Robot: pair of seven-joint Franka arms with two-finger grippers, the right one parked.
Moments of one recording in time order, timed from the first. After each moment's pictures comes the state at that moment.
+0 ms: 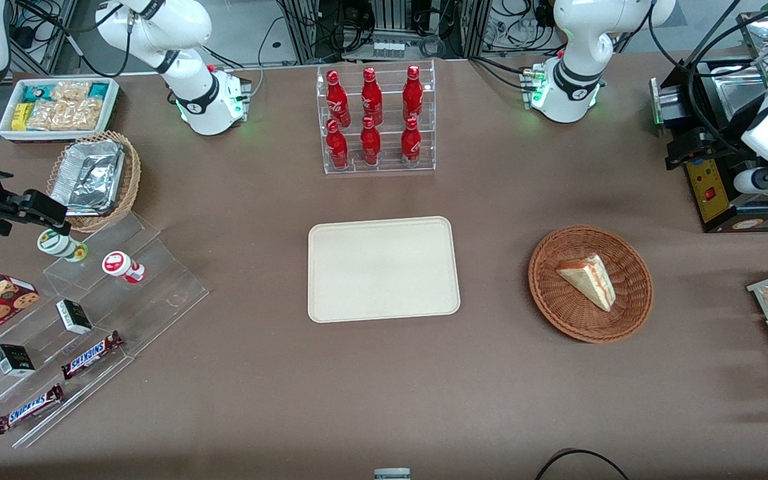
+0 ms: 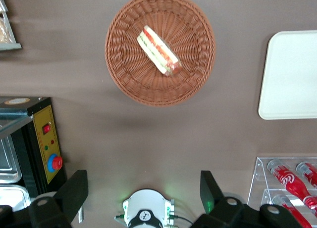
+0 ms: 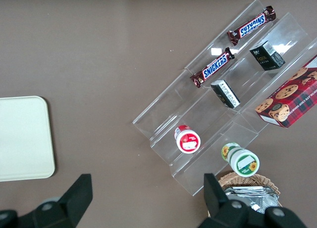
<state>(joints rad) -0.01 -0.02 -0.04 -1.55 -0.01 1.33 -0.07</state>
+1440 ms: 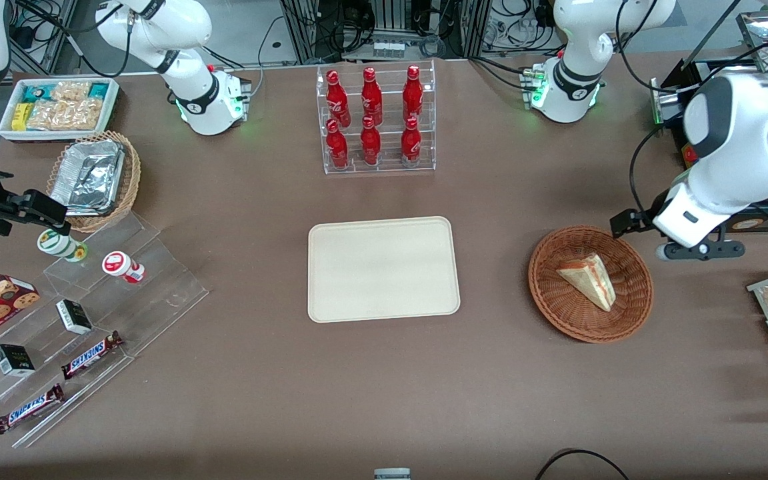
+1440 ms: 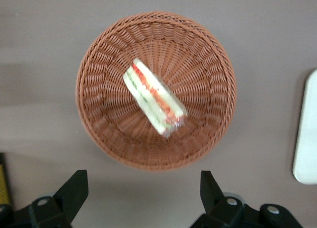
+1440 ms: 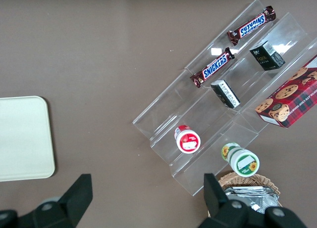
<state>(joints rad) -0.02 0.03 -0.04 -2.05 -0.01 2.03 -0.10</state>
